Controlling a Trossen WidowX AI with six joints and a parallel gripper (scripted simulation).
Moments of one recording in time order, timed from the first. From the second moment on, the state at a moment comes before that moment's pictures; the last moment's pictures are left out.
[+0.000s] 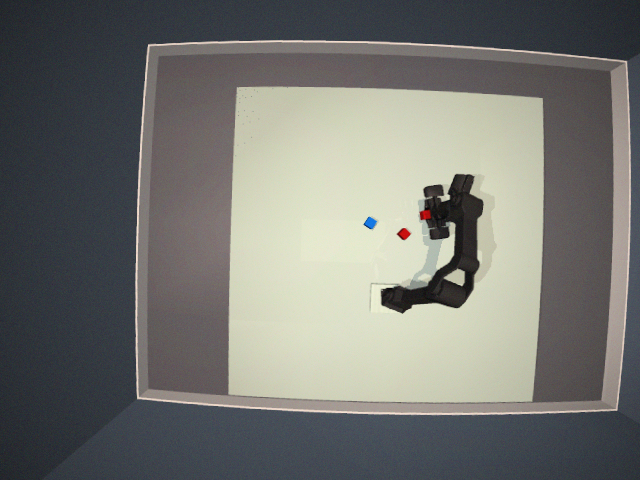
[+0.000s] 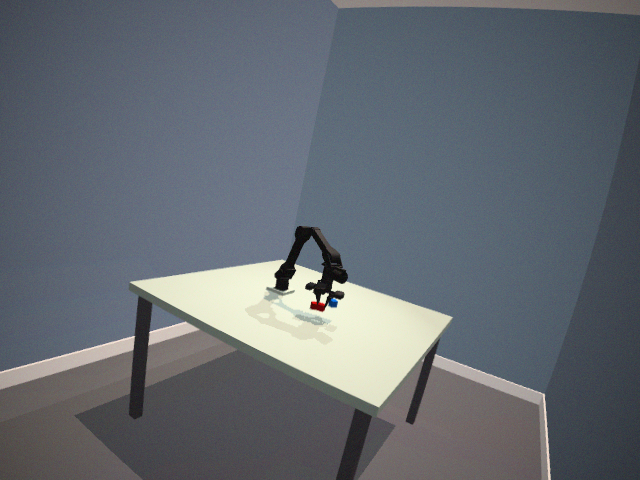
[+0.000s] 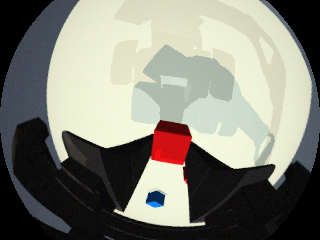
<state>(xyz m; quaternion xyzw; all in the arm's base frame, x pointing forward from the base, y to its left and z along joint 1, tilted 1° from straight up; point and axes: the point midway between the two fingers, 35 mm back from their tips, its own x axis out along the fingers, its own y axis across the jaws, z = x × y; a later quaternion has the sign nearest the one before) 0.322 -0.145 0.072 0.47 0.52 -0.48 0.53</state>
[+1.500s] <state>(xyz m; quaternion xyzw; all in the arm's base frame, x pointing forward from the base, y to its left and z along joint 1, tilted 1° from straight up) 0.327 -0.087 0.134 0.46 0.52 -0.47 0.54</state>
